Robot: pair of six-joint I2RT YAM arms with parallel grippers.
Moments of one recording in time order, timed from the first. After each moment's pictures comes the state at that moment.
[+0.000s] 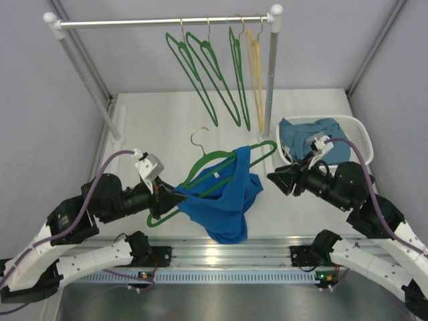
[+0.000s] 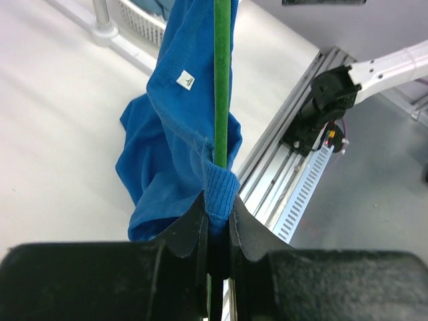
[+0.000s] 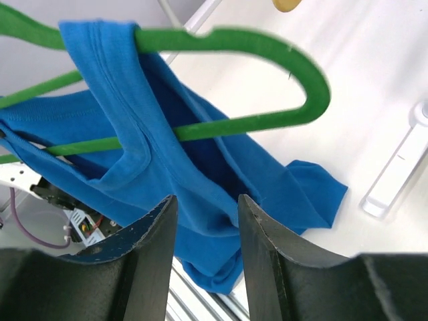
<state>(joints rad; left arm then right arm) -1.05 0.60 1.15 -0.78 0.02 -0.29 0.80 0.58 0.94 -0.55 -0.02 0.39</state>
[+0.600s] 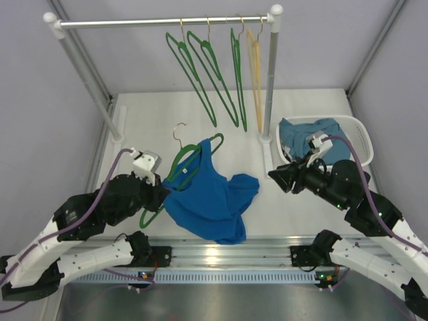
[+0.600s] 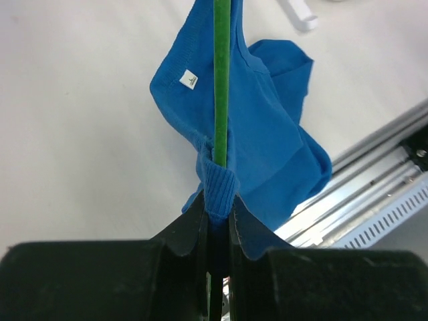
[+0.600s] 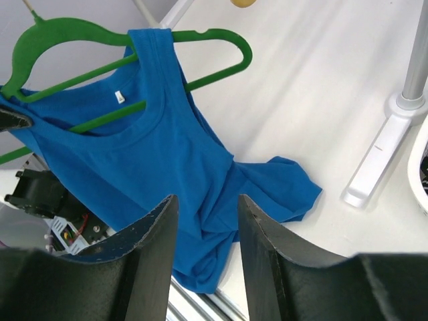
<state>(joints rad) -1.05 0.62 1.14 -1.06 -0.34 -0.42 0.80 0.60 0.95 -0.57 0.04 0.38</state>
